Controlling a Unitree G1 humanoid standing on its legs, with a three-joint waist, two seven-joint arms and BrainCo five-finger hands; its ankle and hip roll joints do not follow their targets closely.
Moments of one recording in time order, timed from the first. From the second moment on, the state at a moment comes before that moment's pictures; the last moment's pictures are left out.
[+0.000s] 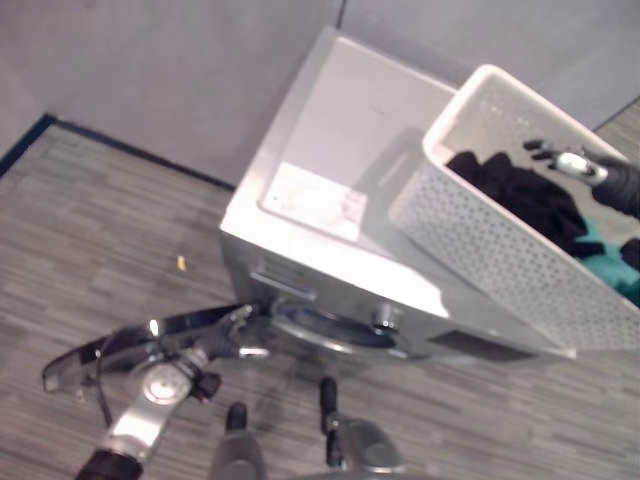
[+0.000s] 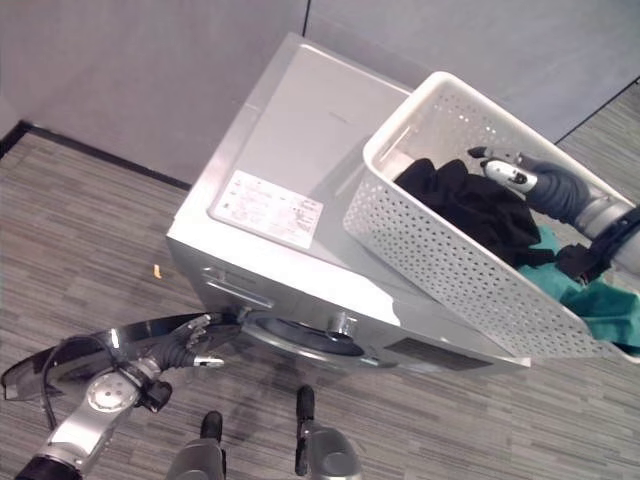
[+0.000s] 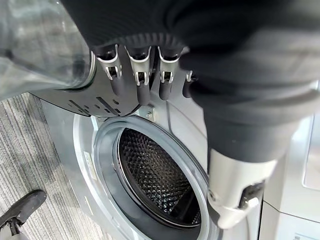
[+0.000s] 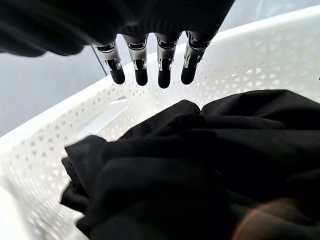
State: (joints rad) left arm 0.07 0.61 -0.25 0.14 -0.16 0.01 -0.22; right arm -0.19 -1.41 -0.12 -0.09 0.42 0.03 0.27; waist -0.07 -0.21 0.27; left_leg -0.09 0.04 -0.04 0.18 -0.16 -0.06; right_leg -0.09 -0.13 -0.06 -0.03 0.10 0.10
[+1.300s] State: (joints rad) left arm 0.13 0.61 -0.26 0.13 -0.36 0.01 -0.20; right arm -0.05 -1.40 -0.11 0.06 0.28 0.04 0.25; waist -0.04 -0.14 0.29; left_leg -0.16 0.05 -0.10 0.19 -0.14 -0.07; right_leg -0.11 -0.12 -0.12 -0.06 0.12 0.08
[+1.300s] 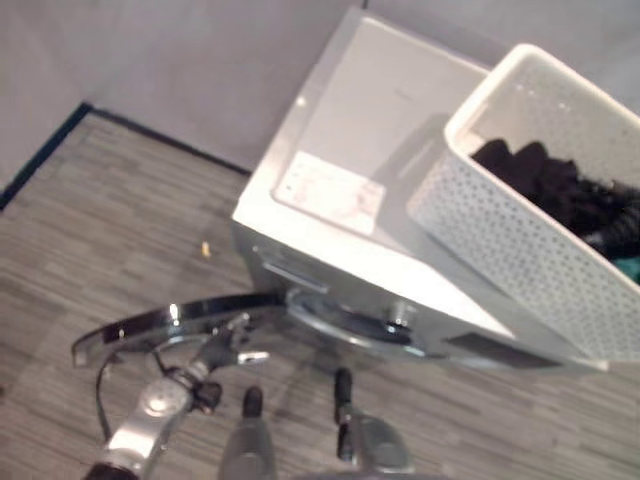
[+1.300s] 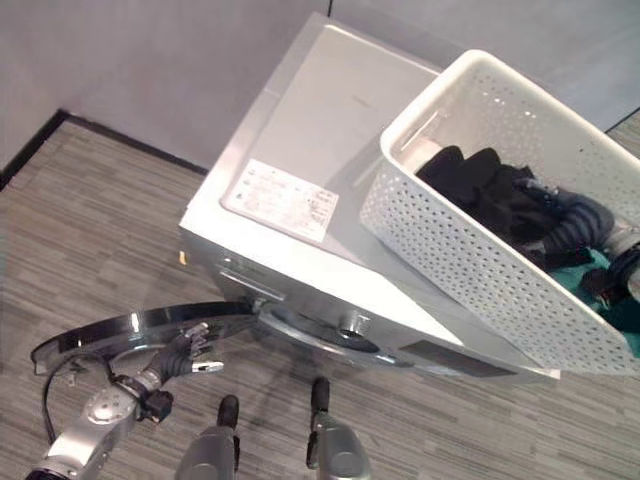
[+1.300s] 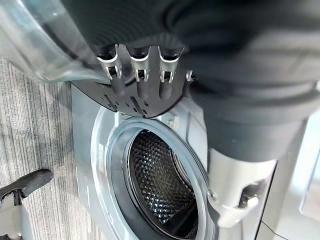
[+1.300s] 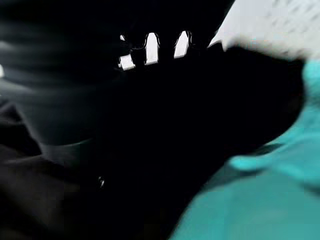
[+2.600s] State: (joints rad) left arm 0.06 0.61 -0.22 0.07 -0.35 0.02 -0.18; right arm -0.29 -1.20 -0.19 0.05 -0.21 0.07 0.03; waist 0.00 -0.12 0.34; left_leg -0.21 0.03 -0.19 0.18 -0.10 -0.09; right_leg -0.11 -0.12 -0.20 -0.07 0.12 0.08
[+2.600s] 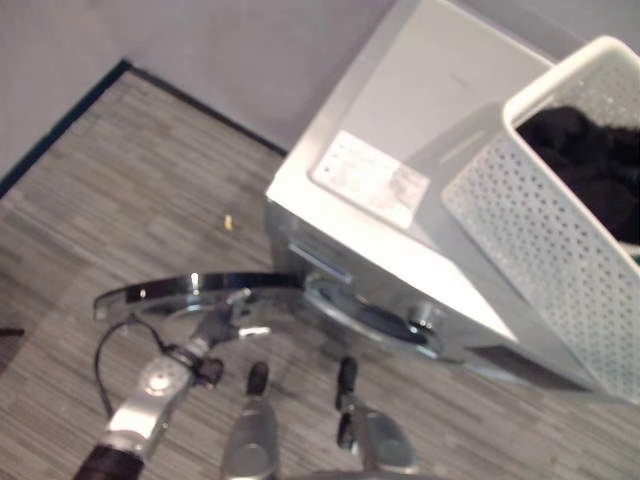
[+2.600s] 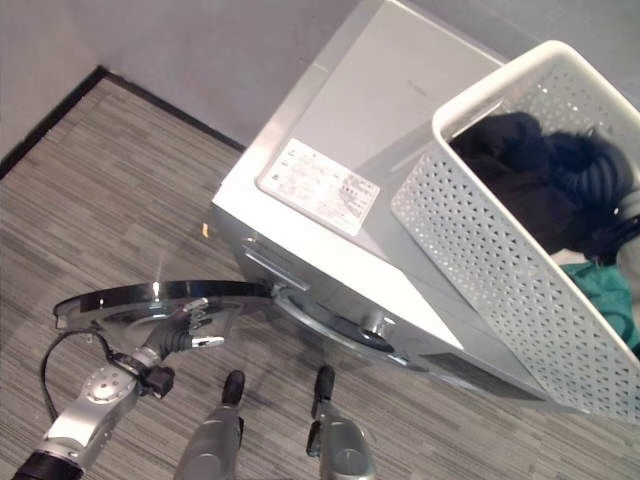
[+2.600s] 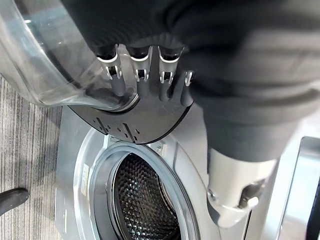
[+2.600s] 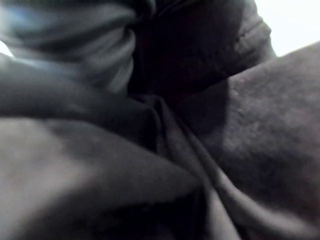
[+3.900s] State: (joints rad) left arm 0.04 0.58 -0.22 0.14 -0.34 -0.01 -0.13; right arm -1.33 -1.38 0.32 0.47 -0.51 0.17 -0.45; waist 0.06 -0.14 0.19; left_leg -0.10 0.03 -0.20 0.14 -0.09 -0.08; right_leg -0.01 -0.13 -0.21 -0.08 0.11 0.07
